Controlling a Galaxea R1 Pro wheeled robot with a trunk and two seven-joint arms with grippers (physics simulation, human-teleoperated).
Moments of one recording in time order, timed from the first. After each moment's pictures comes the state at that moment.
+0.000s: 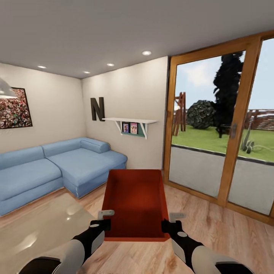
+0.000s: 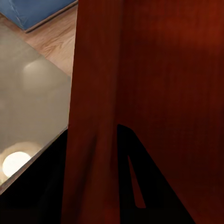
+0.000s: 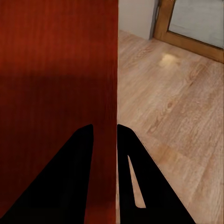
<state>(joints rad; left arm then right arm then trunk) -0.74 -0.12 -0.05 -0.09 0.09 -0.01 0.21 -0.71 0.11 -0.01 -0.04 0.04 -0.23 -0.08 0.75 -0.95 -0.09</state>
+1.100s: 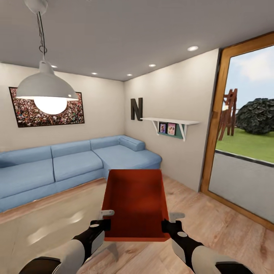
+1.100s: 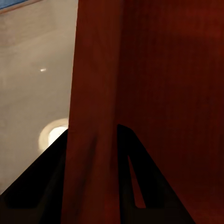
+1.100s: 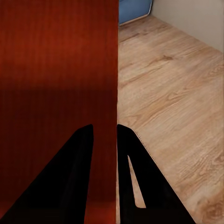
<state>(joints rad) -0.74 -0.12 -0.05 -0.09 0.09 -0.01 0.21 -0.71 0.11 -0.01 -0.04 0.04 -0.23 -0.08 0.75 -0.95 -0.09</state>
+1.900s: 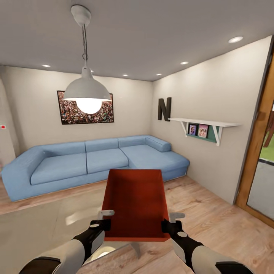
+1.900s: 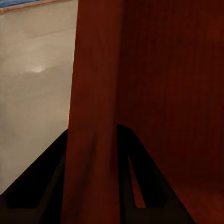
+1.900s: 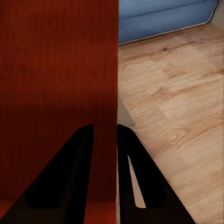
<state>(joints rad) -0.74 -0.12 -0.05 -0.09 0.09 -0.01 0.21 -0.71 0.11 -0.01 -0.04 0.04 -0.23 -0.08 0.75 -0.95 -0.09</state>
